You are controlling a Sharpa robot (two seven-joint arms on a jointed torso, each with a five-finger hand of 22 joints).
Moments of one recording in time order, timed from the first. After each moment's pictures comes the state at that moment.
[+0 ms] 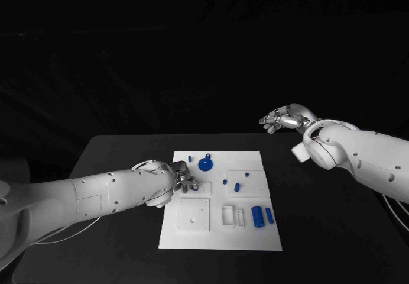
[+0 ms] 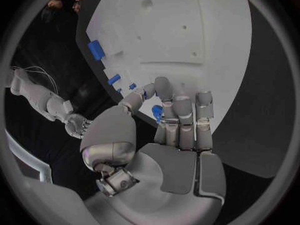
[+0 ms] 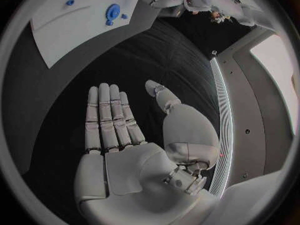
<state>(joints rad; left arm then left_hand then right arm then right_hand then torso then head) 1.18 -0.60 -0.24 1.21 -1.00 -0.23 -0.38 0.84 -0.03 0.65 -0.29 0.52 1.08 0.09 0.41 0.72 1.45 -0.09 0.64 0.52 1.18 -0.16 1.40 0.45 0.01 0.90 -0.12 0.95 1.31 1.29 -0.62 -0.03 1.06 -0.71 -0.26 0.08 0.87 -0.08 0.43 -0.28 0.48 0.83 0.20 0.29 0.41 0.96 0.13 0.45 0.25 0.87 0.11 0.63 0.55 0.25 0.70 0.21 0.47 1.01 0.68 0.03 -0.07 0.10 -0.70</state>
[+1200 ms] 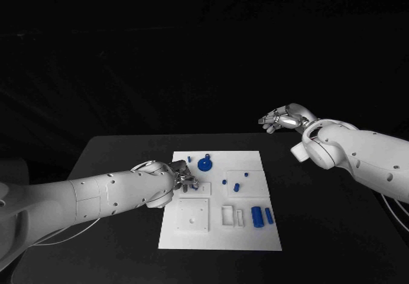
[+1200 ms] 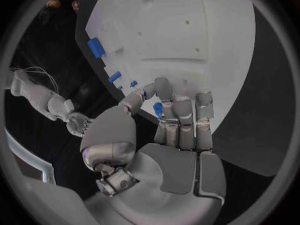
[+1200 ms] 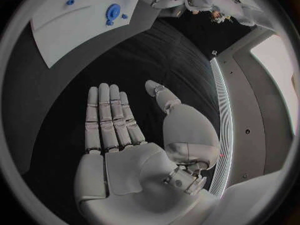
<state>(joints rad) 1.18 -0.60 -0.24 1.22 -1.01 -0.28 -0.38 0.83 -0.02 0.65 -0.29 0.52 1.08 0.09 0.41 0.72 1.45 -0.09 0.66 0.53 1.18 -0.16 1.41 0.45 0.01 0.90 -0.12 0.96 1.31 1.29 -0.62 -0.03 1.06 -0.71 -0.26 0.08 0.87 -0.08 0.44 -0.28 0.48 0.83 0.20 0.29 0.41 0.96 0.13 0.45 0.24 0.86 0.11 0.63 0.55 0.25 0.69 0.21 0.46 1.01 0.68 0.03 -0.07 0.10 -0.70</state>
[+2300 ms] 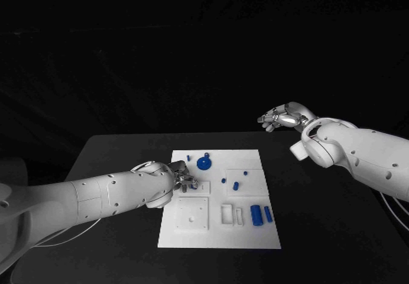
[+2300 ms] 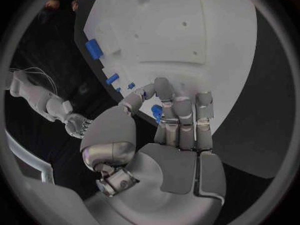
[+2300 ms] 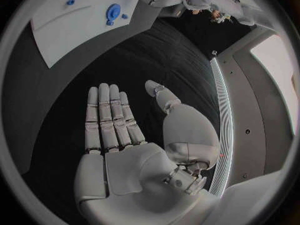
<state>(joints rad) 1.17 -0.59 -0.24 1.19 -1.01 -0.27 -0.37 0.83 -0.02 0.65 -0.29 0.52 1.08 0.09 0.43 0.74 1.45 -0.09 0.66 0.53 1.18 -0.16 1.41 0.45 0.01 0.90 -0.12 0.96 1.31 1.29 -0.62 -0.03 1.06 -0.71 -0.26 0.08 0.87 -0.08 0.44 -0.28 0.49 0.83 0.20 0.29 0.41 0.96 0.13 0.45 0.23 0.86 0.11 0.63 0.55 0.25 0.69 0.21 0.46 1.01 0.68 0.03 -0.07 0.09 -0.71</state>
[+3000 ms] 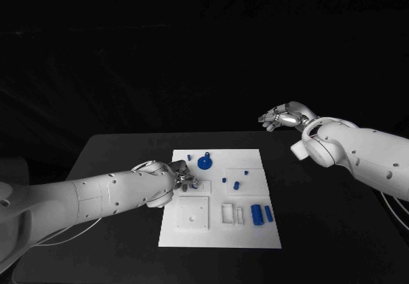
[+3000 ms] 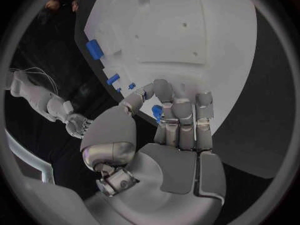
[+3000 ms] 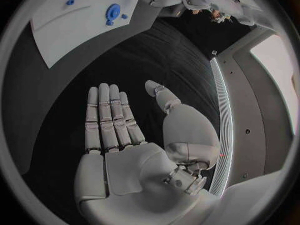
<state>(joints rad) 1.17 -0.59 -0.24 1.19 -1.01 -0.27 -0.37 0.83 -0.02 0.66 -0.28 0.43 1.08 0.09 0.44 0.74 1.45 -0.09 0.71 0.55 1.18 -0.16 1.45 0.45 0.01 0.90 -0.12 0.97 1.31 1.29 -0.62 -0.03 1.06 -0.71 -0.26 0.08 0.87 -0.08 0.44 -0.28 0.50 0.83 0.20 0.29 0.40 0.96 0.13 0.45 0.23 0.86 0.11 0.63 0.54 0.25 0.69 0.21 0.46 1.02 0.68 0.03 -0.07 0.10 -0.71</state>
